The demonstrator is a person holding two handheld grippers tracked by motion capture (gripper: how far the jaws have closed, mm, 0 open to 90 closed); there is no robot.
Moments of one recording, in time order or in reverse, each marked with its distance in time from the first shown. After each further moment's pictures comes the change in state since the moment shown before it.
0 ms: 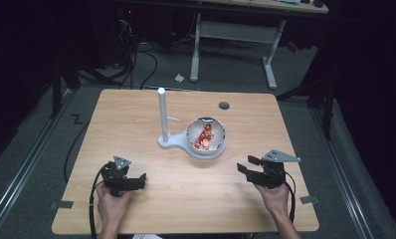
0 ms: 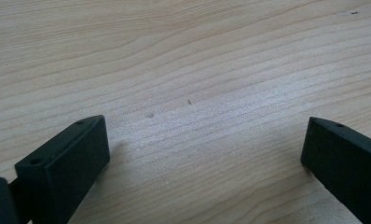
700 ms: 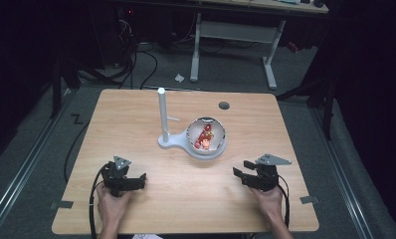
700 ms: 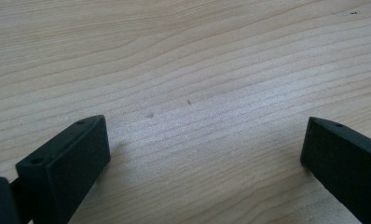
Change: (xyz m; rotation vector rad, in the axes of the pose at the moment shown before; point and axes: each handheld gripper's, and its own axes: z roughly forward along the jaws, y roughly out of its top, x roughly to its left) left arm 0.000 0.000 0.000 -0.002 0.000 0.000; right arm -0.001 -0.021 0.023 0.050 -0.007 0.032
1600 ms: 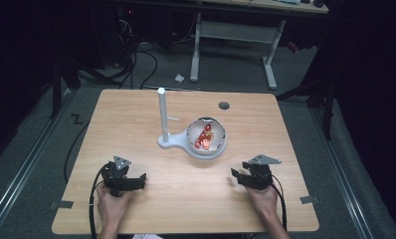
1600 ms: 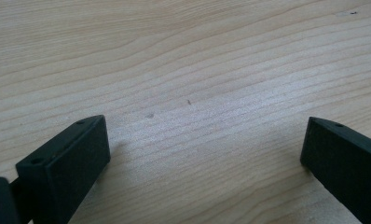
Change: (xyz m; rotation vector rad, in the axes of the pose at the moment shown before) left arm 0.000 0.000 0.000 0.000 0.000 0.000; right arm -0.007 -0.012 0.028 0.074 -0.087 -0.017
